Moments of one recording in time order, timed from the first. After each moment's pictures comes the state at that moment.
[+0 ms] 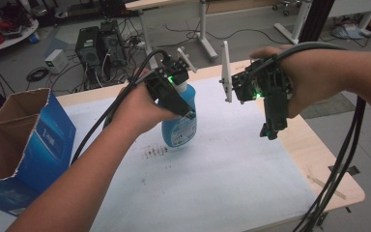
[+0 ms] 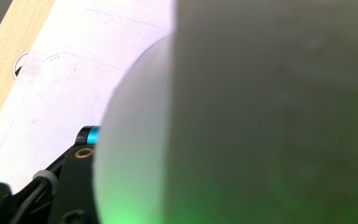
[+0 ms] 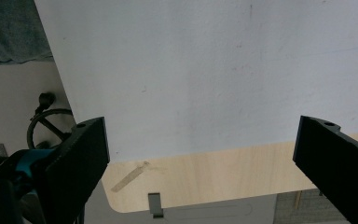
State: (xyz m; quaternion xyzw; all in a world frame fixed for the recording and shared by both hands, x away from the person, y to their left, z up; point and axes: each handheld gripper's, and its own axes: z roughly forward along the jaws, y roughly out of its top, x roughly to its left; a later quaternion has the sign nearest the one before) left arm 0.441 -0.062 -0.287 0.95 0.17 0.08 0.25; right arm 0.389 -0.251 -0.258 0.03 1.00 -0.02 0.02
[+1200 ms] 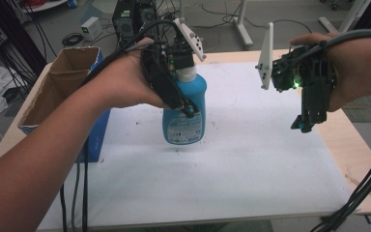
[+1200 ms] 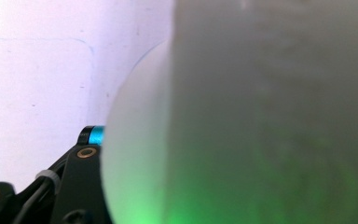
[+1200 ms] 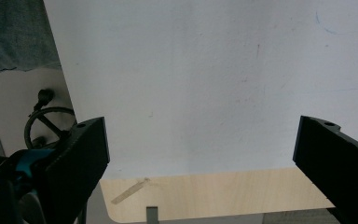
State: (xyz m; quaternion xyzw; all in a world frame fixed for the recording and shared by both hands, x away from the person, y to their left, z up) left arm 0.392 0.035 -0.263 0.96 0.03 -0.01 0.27; right arm 0.382 -0.207 -0.261 -0.01 1.00 -0.03 0.02
